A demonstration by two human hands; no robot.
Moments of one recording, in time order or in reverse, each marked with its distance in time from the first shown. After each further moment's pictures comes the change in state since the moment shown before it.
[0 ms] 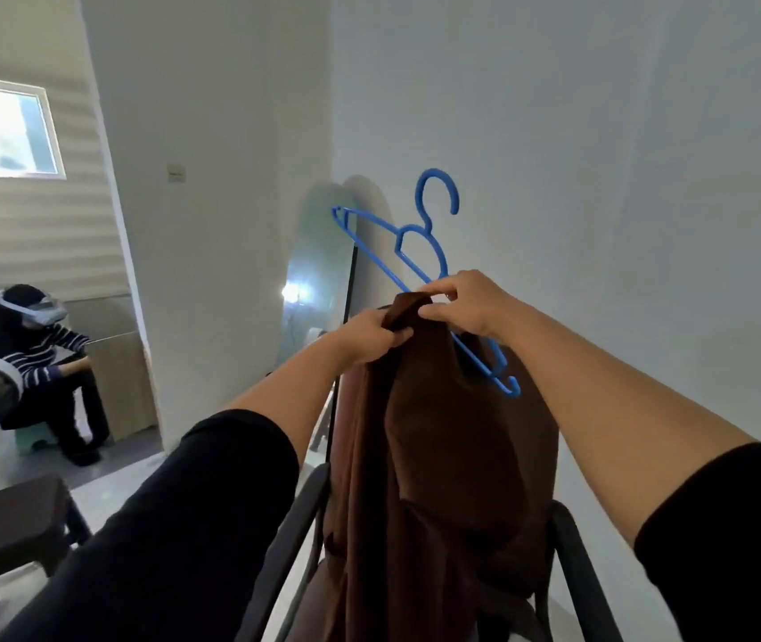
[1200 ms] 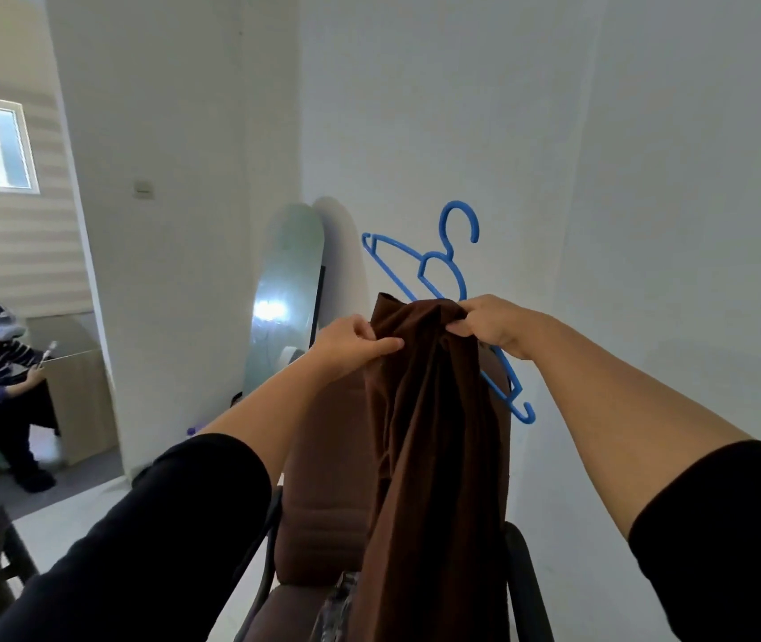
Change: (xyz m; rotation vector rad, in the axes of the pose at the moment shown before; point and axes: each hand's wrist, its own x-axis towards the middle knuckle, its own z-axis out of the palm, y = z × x) left_hand 0.017 0.038 0.057 0.044 0.158 0.031; right_hand -0.029 0.068 -0.079 0.155 -0.121 0.264
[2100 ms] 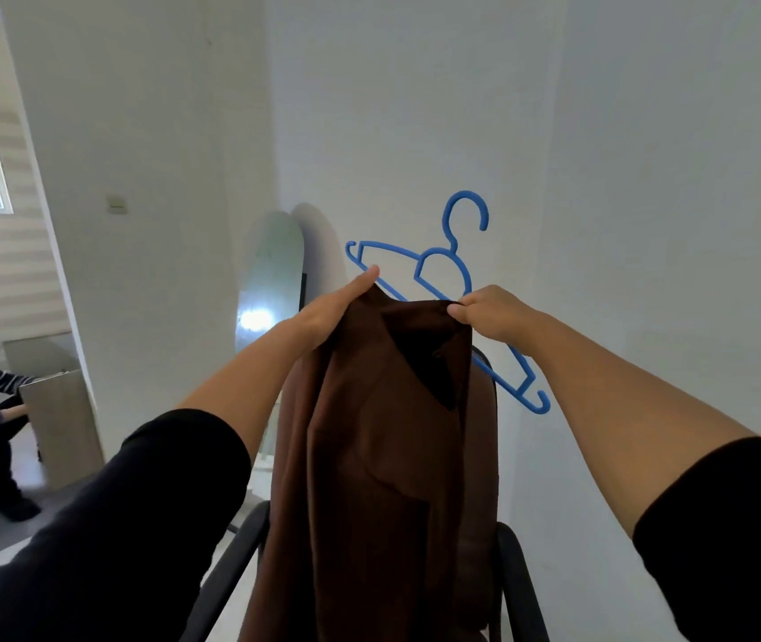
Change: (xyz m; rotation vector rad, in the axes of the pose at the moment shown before) left_hand 0.026 0.040 -0.008 -0.193 -0.136 -0.074; right_hand 0.003 0.024 -0.023 -0.112 0.205 -0.009
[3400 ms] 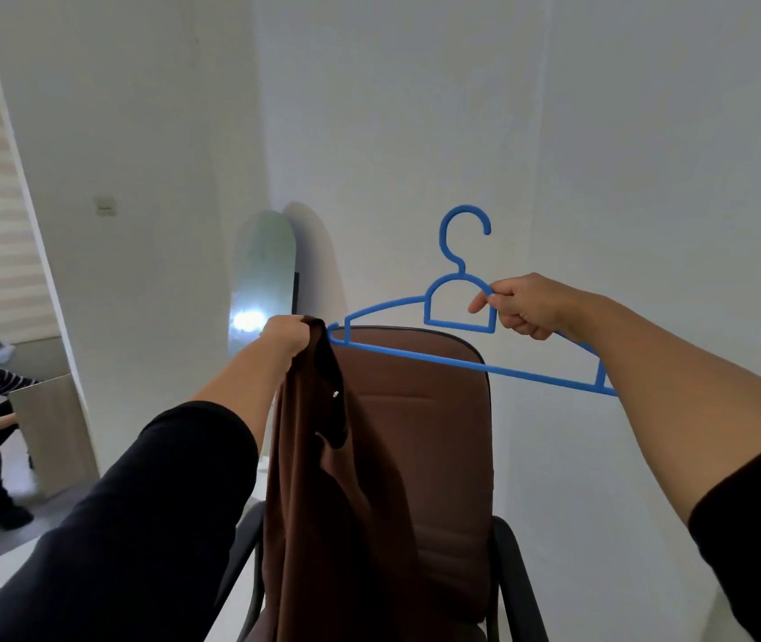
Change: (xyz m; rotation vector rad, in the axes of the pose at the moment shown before) left_hand 0.040 -0.054 -0.019 0.007 0.391 -0.222; right_hand -0.014 0.031 -0.043 0.076 -0.081 -0.005
